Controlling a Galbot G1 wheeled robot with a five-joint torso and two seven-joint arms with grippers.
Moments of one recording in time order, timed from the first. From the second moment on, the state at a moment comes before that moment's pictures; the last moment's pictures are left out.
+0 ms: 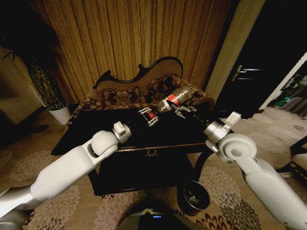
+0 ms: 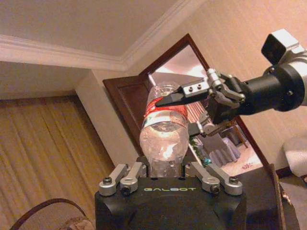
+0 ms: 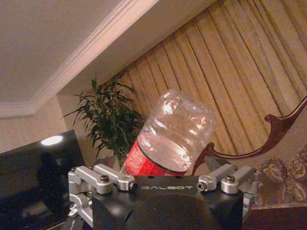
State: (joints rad) left arm 0.46 -0.76 0.28 -2.09 -0.53 0.07 0.07; right arm -0.99 0.73 0.44 2.26 1.40 -0.27 0.07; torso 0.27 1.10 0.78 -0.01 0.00
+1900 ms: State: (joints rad) left arm 0.77 -0.70 -0.11 -2.15 -0.65 0.16 -0.04; right arm -1.13 0.78 0.52 2.15 1.02 -0.22 0.22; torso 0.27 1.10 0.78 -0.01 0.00
